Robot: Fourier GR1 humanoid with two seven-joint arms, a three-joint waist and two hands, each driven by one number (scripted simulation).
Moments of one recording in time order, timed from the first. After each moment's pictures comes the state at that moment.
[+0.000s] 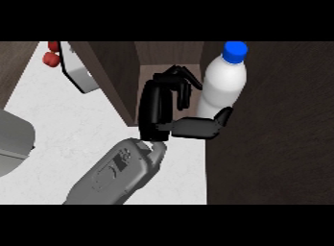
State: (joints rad) left arm -0.67 0.00 -0.54 -1.39 0.42 0.76 -0.19; right arm 0.99 -0.12 -0.17 -2.41 -0.26 0.59 -0.38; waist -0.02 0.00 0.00
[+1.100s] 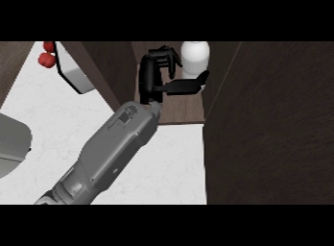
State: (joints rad) left arm -0.90 0.00 -0.39 -0.84 0.52 0.71 -0.36; right arm 0.94 -0.16 -0.26 -2.38 -0.32 0.63 -0.35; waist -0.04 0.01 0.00
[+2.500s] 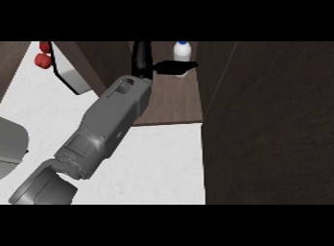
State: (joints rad) left arm -1.21 0.01 -0.25 -0.26 0.48 0.56 -0.55; right arm 0.88 -0.15 -0.23 -2.37 -0.36 0.63 -0.31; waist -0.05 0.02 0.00
